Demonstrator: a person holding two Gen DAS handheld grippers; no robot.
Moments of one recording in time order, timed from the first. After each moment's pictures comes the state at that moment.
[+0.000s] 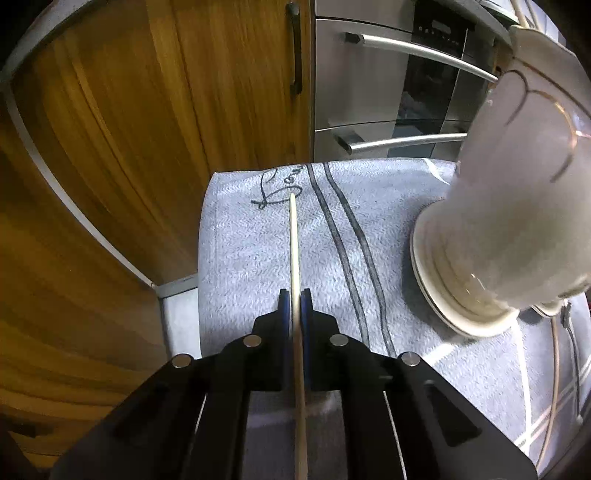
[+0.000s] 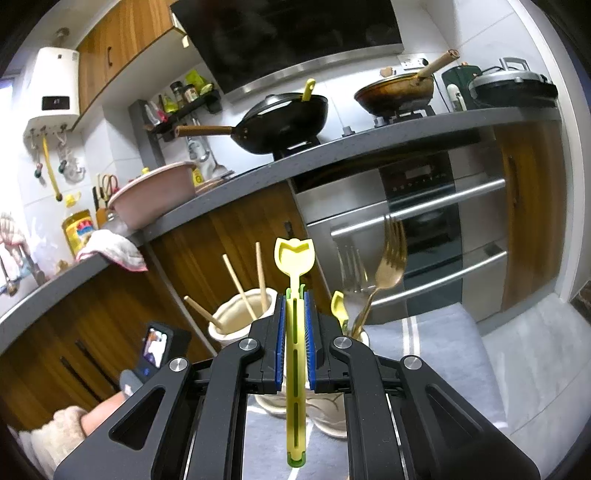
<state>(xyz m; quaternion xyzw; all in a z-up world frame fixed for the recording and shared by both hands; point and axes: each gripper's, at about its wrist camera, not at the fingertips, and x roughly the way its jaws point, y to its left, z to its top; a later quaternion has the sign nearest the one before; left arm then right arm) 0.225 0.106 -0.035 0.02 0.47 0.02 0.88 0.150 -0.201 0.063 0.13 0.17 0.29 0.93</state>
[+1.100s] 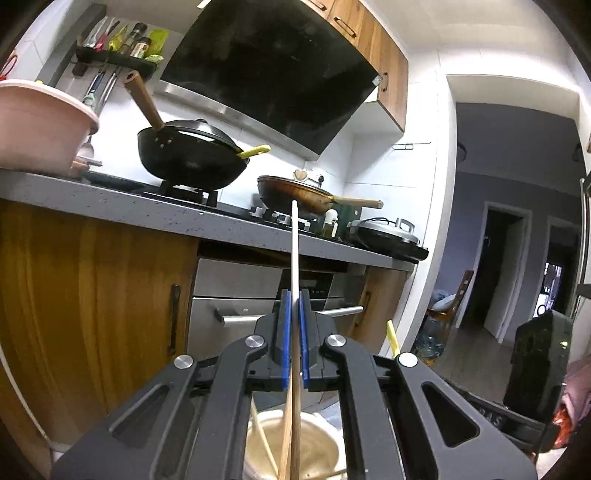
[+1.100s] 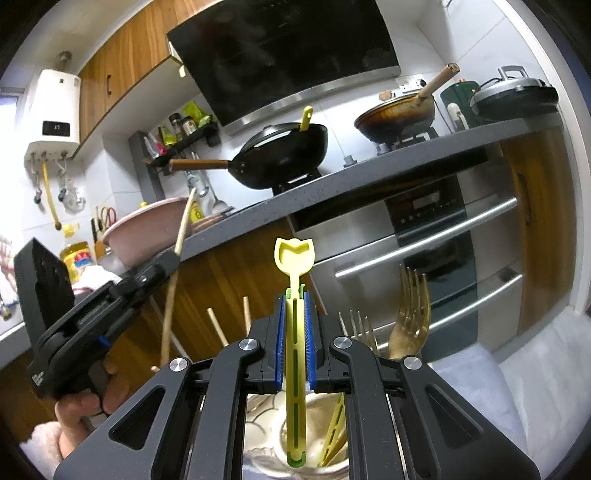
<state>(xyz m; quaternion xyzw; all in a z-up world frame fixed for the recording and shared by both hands) 0.198 0.055 0.128 -0.11 0.05 -0.16 0.98 0.199 -0.183 0.059 0.16 0.10 0.28 0.94</state>
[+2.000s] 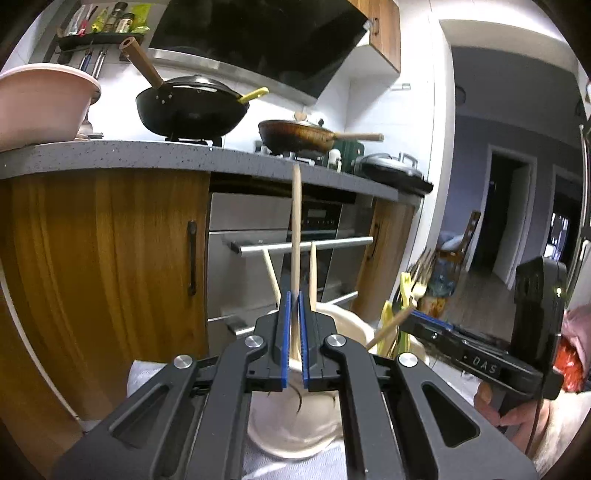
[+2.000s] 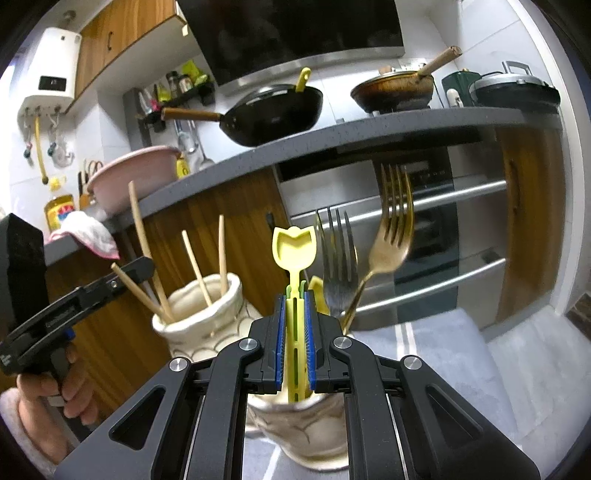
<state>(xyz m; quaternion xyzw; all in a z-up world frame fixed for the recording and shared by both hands) 0.160 0.069 0.079 -0.04 0.15 -0.16 0.97 0.188 -0.175 0.017 0.10 0.17 0.26 0.95</state>
